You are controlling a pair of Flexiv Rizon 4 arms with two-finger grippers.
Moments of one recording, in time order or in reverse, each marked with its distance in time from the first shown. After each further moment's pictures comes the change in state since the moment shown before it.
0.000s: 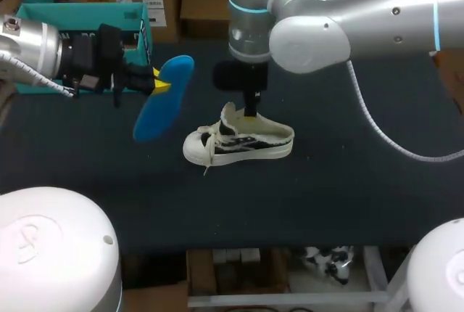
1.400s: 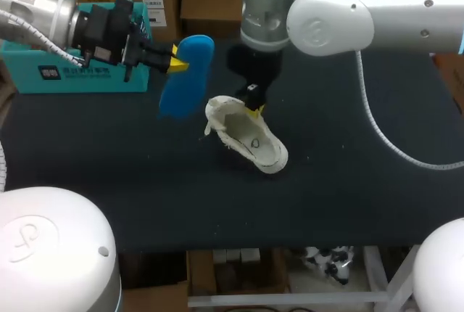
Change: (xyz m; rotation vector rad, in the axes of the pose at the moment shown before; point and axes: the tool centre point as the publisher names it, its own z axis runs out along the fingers) left arm -0.015 -0.055 0.022 0.164 0.219 0.155; right arm 0.038 -0.010 -0.035 -0.047 0.101 0.759
